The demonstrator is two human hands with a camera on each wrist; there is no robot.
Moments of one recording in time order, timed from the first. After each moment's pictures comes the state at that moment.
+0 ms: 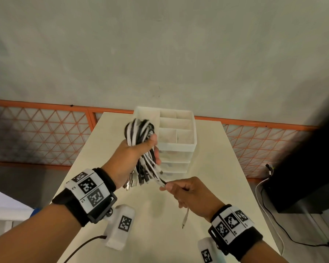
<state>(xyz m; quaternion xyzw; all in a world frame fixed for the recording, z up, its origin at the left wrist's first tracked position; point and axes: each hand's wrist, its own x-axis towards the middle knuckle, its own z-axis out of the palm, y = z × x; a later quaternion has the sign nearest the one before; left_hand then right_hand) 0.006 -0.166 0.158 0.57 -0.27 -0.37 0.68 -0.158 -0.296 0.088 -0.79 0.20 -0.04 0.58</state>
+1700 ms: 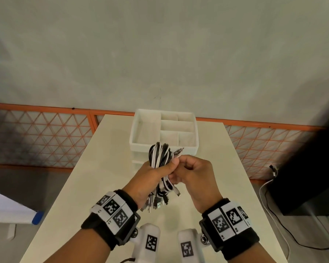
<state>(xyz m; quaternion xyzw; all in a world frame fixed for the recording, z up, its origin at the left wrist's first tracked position) -0.029 -0.187 0.127 0.57 -0.24 -0.44 0.65 -0.129 -0.289 0.123 -0.64 0.25 -0.27 0.67</state>
